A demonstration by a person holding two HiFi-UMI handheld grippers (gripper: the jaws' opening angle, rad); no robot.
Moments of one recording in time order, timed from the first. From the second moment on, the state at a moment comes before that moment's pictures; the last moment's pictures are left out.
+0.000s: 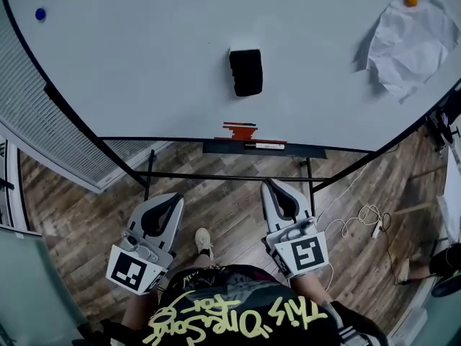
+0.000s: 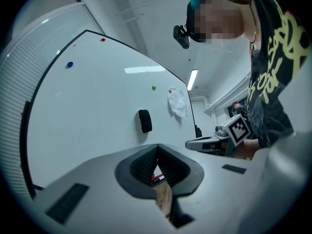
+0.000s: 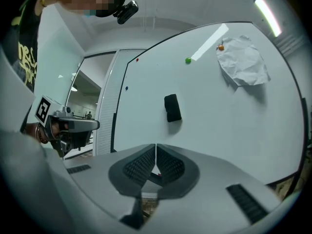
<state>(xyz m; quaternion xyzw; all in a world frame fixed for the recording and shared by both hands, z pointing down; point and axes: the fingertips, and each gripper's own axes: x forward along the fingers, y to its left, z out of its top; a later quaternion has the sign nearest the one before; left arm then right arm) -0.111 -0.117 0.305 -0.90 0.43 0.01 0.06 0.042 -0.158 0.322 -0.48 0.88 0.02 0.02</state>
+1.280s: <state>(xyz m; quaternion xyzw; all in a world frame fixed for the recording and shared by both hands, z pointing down) -0.147 -0.242 0.308 -0.94 0.34 0.01 0.04 0.013 -0.253 0.306 -0.57 0.82 0.04 0.03</state>
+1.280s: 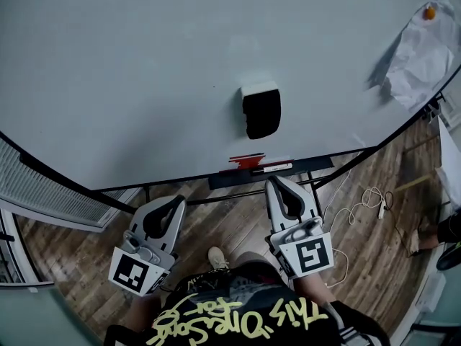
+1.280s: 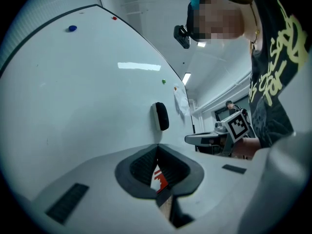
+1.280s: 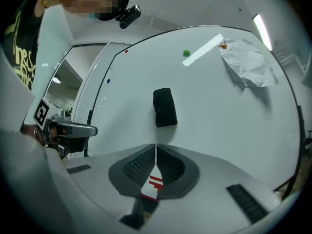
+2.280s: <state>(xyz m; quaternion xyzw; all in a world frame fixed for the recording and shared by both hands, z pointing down) -0.158 -0.250 0.316 -0.94 0.34 0.02 0.04 0.012 -0.276 0.257 -0.60 0.79 0.08 0.05</state>
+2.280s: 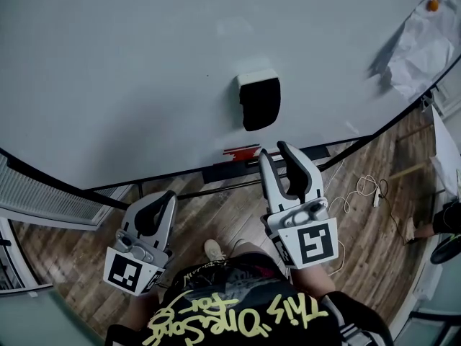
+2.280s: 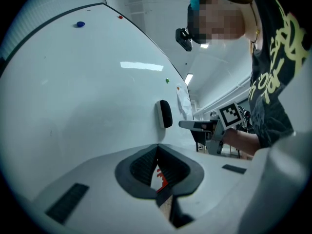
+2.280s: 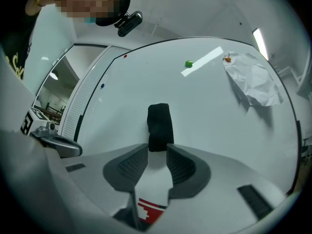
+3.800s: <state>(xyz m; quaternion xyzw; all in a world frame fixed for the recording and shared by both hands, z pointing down) -0.198 -0.251 0.322 -0.92 0.38 0.01 0.03 0.003 -0.341 0.237 -0.65 0.75 0.13 0.02</state>
